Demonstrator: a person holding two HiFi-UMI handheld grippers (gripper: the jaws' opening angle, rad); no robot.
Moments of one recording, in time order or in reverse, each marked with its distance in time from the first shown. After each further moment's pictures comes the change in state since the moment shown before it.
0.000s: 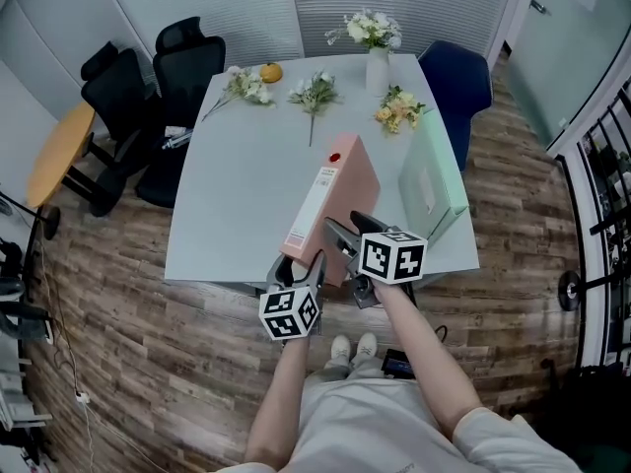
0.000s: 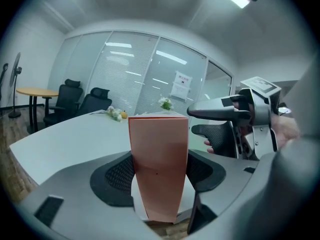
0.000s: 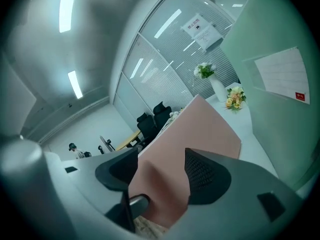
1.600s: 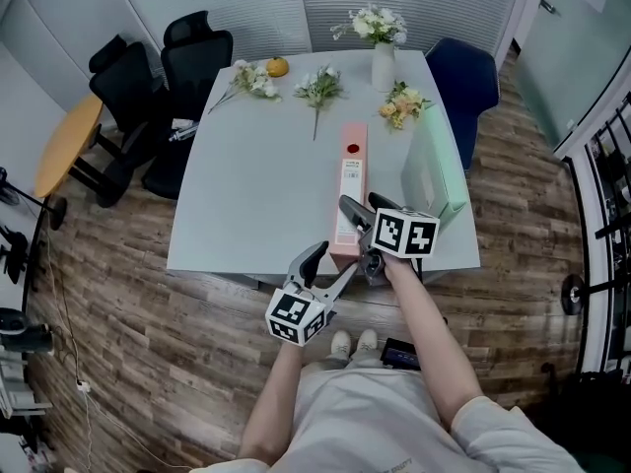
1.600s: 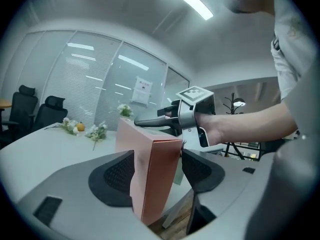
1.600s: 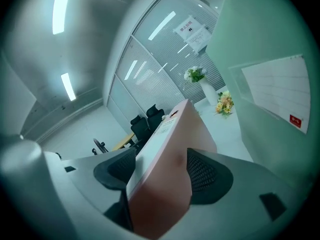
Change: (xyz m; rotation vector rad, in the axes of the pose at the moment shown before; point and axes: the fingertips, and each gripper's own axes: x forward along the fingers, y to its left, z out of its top) left arm -0.015 -0.100 0.011 0.234 -0.086 -0.404; right arm -0.003 -0.044 0.027 0.031 -0.018 -0.060
